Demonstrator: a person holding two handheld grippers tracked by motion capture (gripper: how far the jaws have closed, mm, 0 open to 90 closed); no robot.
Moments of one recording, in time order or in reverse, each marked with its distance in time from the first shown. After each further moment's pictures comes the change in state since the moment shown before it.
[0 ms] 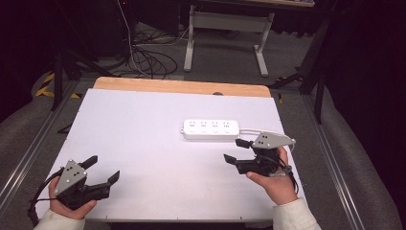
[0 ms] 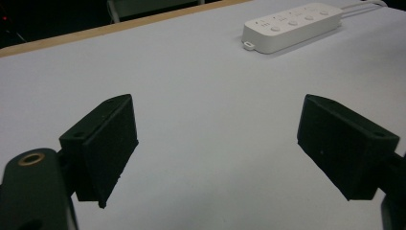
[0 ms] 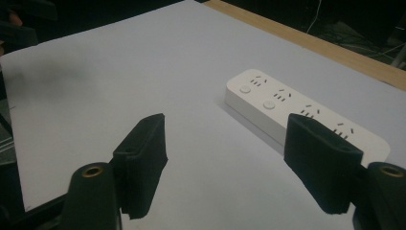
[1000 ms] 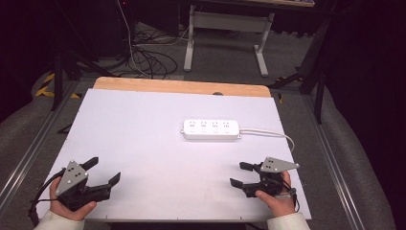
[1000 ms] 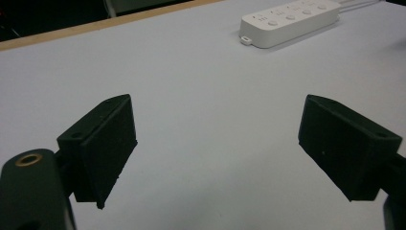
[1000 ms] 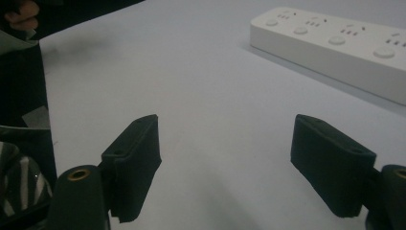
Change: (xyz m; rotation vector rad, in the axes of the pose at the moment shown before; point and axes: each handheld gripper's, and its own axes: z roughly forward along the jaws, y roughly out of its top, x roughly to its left) left arm -0.001 -0.004 -0.001 0.027 -0.010 -0.005; right arm -0.004 -0.087 0.001 -0.007 0.102 0.092
